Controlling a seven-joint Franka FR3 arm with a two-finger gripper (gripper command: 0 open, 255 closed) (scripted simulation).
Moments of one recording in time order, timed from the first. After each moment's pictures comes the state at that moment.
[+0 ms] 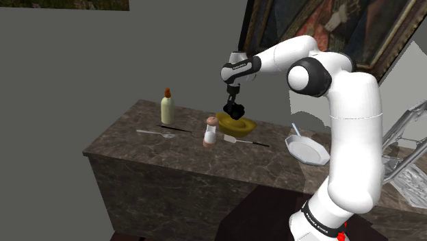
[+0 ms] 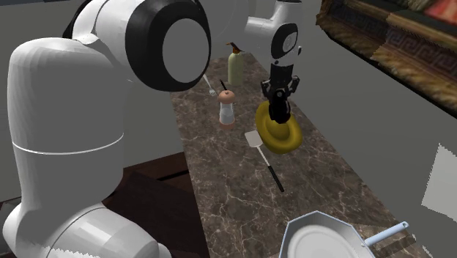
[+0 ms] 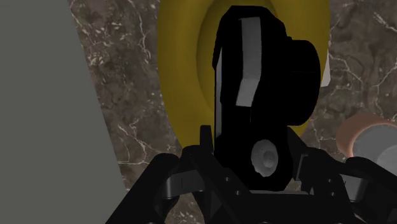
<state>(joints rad) -0.03 0.52 -0.30 -1.61 0.06 2.11 -0.84</state>
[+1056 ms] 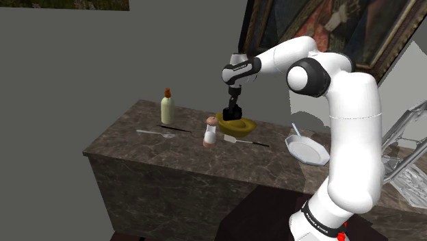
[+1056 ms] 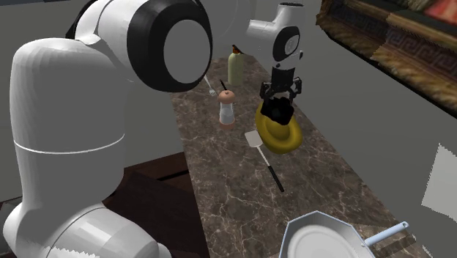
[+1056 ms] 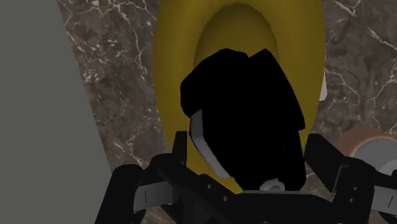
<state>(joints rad) -0.03 0.52 -0.31 -1.61 0.05 2.08 -0.84</state>
